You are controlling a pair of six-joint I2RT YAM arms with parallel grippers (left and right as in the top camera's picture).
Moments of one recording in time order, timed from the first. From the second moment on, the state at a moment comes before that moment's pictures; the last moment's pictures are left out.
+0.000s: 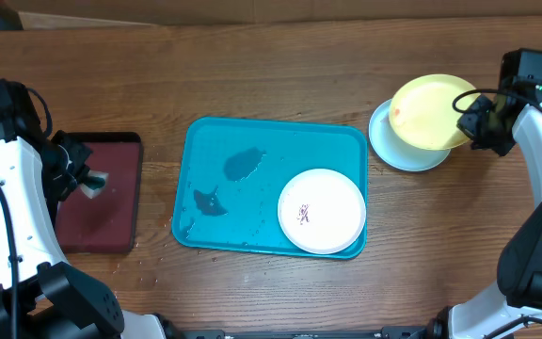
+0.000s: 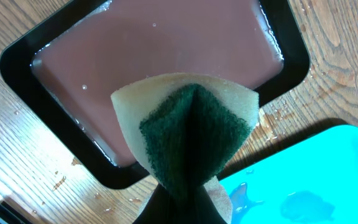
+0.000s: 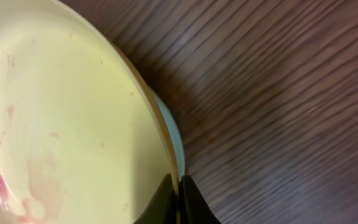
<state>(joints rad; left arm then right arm) 0.46 1.64 1.52 -1.27 0.01 -0.57 -0.22 1.81 1.42 -0.88 0.01 0.49</state>
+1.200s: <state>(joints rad) 0.46 1.64 1.52 -1.27 0.02 -0.57 0.43 1.81 1.35 -0.90 -0.06 0.25</state>
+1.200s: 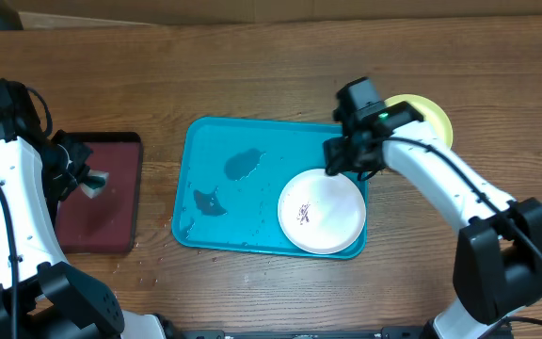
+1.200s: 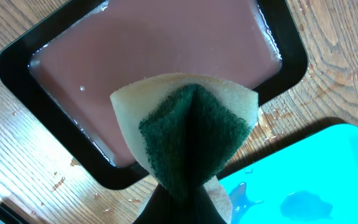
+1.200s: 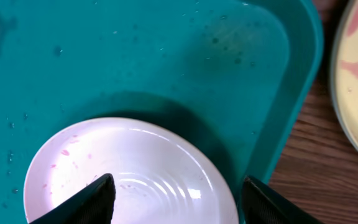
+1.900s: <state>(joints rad) 0.46 1.64 1.52 -1.27 0.04 -0.56 0.46 1.95 1.35 -0.93 0.03 0.12</state>
